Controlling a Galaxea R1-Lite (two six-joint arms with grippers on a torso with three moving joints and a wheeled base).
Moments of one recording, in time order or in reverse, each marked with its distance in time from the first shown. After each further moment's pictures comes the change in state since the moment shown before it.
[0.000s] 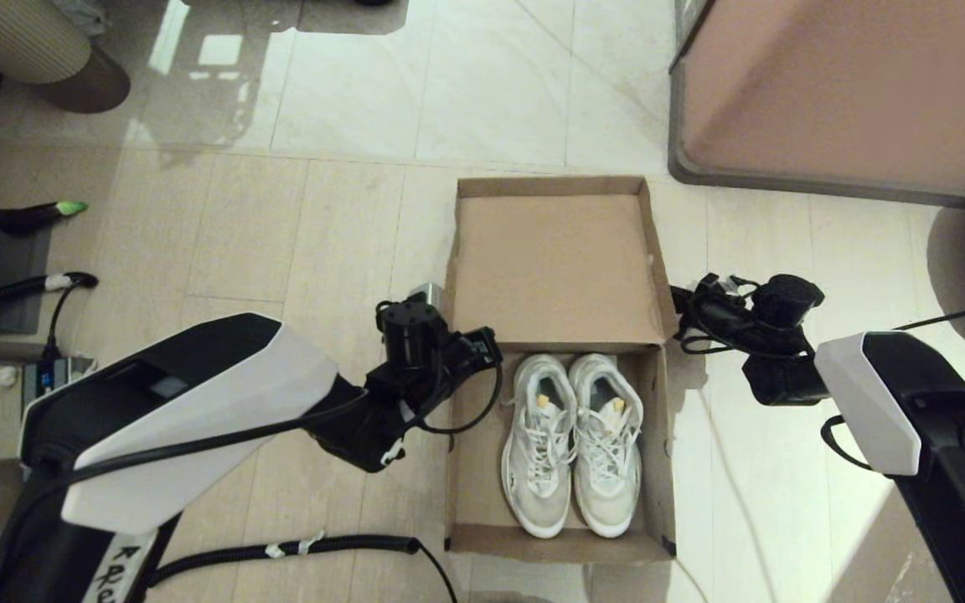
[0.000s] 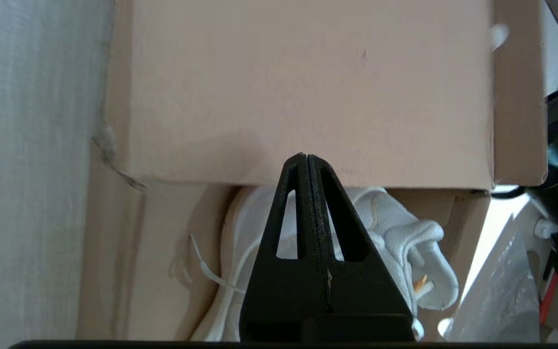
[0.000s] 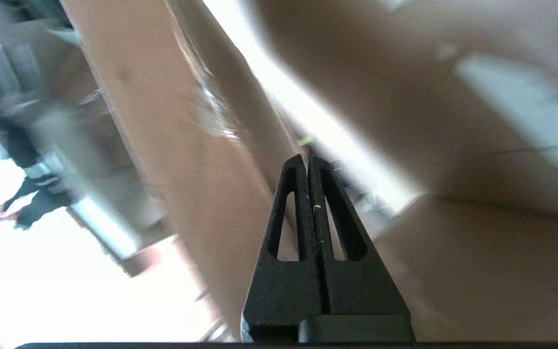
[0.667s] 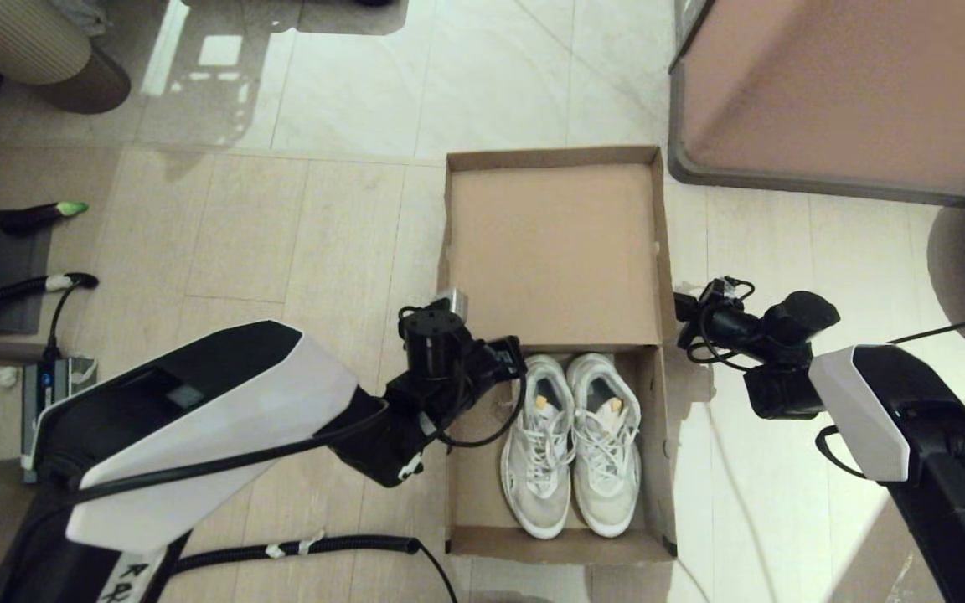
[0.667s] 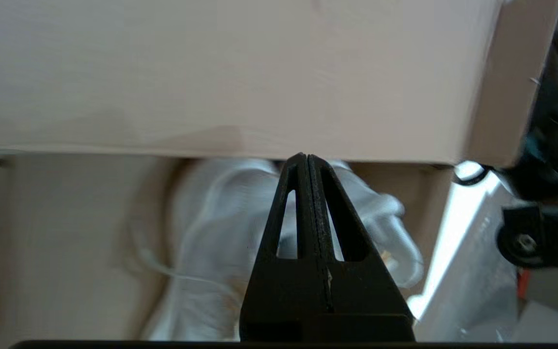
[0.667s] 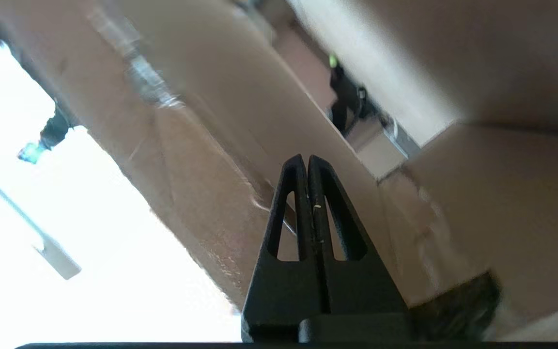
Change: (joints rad) left arm -0.062 0.000 0.009 -0.017 0.007 0.000; right arm -0.013 0.047 0.000 -0.297 0.207 0.193
